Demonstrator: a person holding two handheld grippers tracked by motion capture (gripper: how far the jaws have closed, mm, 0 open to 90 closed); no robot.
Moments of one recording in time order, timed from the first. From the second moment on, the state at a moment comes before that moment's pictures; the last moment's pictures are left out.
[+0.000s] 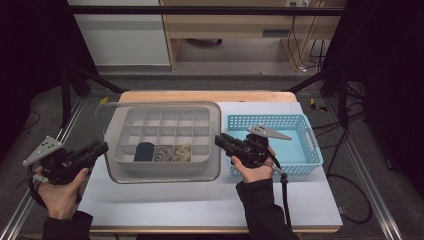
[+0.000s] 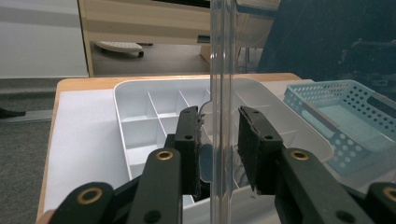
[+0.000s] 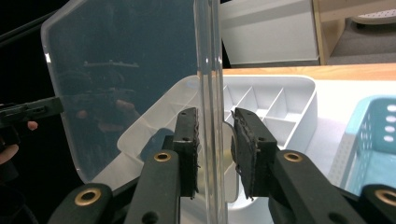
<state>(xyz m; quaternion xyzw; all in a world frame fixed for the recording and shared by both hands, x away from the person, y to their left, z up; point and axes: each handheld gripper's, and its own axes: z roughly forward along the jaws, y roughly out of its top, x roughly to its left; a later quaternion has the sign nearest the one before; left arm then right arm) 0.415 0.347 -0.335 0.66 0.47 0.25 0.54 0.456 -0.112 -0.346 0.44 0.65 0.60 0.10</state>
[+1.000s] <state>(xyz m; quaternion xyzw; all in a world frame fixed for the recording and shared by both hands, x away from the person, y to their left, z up) 0.478 0.366 -0.329 0.66 0.49 0.24 0.52 0.509 -0.088 -0.347 0.46 0.65 0.59 0.10</state>
